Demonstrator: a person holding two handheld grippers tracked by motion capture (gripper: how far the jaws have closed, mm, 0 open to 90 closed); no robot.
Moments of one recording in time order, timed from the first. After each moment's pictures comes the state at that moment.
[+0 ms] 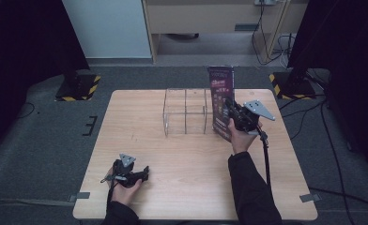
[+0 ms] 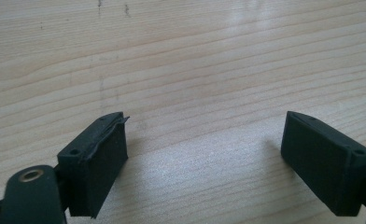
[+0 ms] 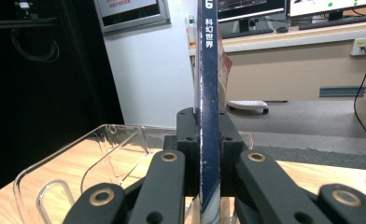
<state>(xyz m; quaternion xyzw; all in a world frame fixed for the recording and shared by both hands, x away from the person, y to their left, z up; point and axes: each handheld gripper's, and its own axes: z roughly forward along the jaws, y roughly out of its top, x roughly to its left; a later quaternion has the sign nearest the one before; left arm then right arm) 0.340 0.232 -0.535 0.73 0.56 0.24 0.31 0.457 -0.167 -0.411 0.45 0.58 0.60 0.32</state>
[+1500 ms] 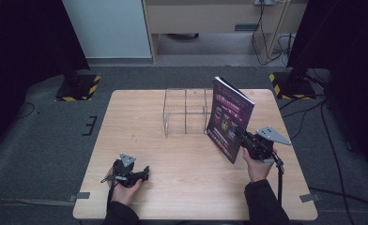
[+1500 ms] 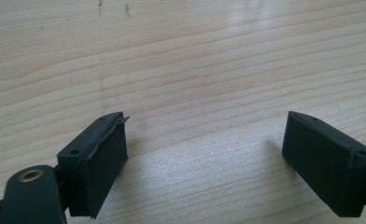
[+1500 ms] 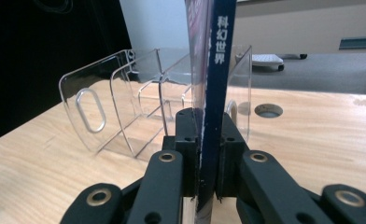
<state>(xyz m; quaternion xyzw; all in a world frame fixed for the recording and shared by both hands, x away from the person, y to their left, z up) 0.340 0.231 -0.535 0.73 0.56 0.24 0.31 0.384 -0.207 -0.443 0.46 0.64 0.56 0.26</state>
